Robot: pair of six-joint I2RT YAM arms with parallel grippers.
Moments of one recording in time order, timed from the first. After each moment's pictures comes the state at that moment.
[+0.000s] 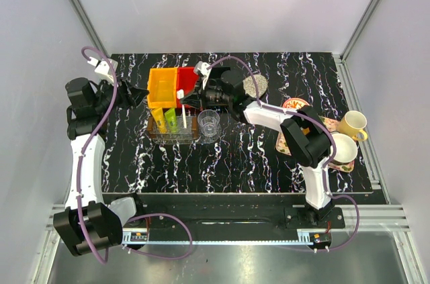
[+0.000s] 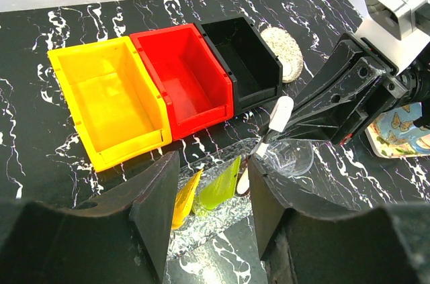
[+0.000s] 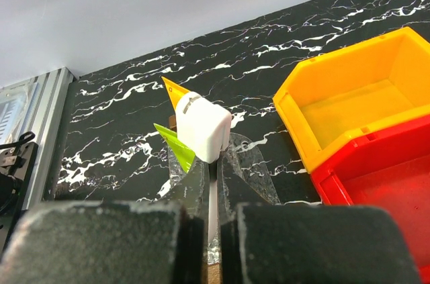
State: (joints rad) left arm 0.26 1.07 0.99 -0.21 0.81 -0.08; right arm 0.69 2.04 1.41 0.59 -0.70 0.18
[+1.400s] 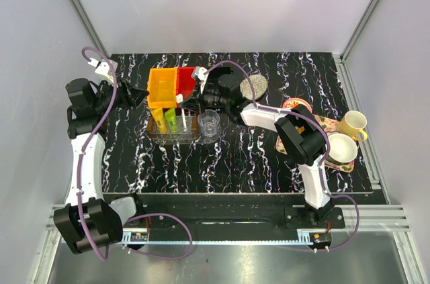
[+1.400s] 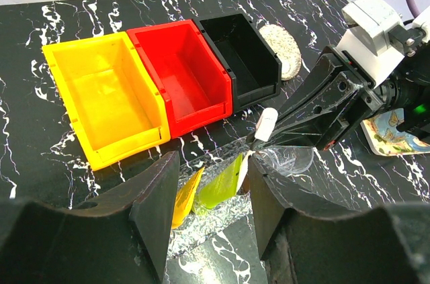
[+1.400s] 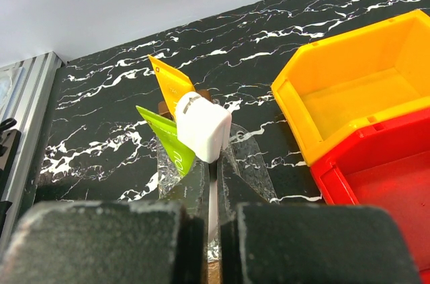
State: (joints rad) left arm 0.27 1.08 0.97 -0.19 0.84 -0.09; right arm 0.70 2.09 1.41 0.62 -0.70 0.14
